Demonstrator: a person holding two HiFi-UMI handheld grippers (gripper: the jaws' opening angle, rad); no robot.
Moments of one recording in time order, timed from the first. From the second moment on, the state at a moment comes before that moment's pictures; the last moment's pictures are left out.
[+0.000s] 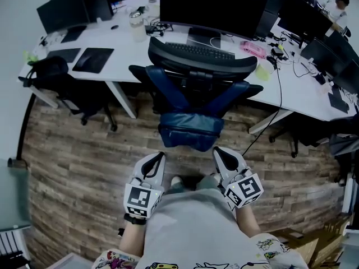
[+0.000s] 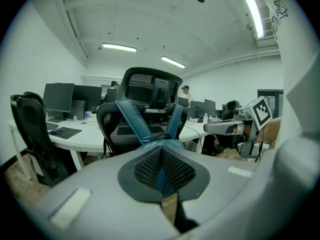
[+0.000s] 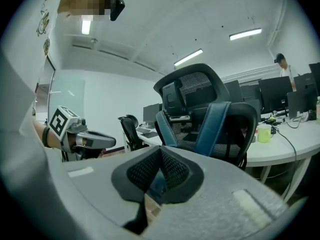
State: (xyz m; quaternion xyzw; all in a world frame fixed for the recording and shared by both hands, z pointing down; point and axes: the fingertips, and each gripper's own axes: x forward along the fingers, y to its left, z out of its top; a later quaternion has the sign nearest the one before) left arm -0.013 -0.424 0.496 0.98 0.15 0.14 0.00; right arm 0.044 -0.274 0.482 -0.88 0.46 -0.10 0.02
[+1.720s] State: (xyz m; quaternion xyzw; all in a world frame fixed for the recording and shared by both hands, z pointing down) left arm -0.013 -0.434 0.495 0.98 0.13 0.15 0.00; right arm 0.058 -0.264 0.486 -0.89 0.44 -0.10 0.02
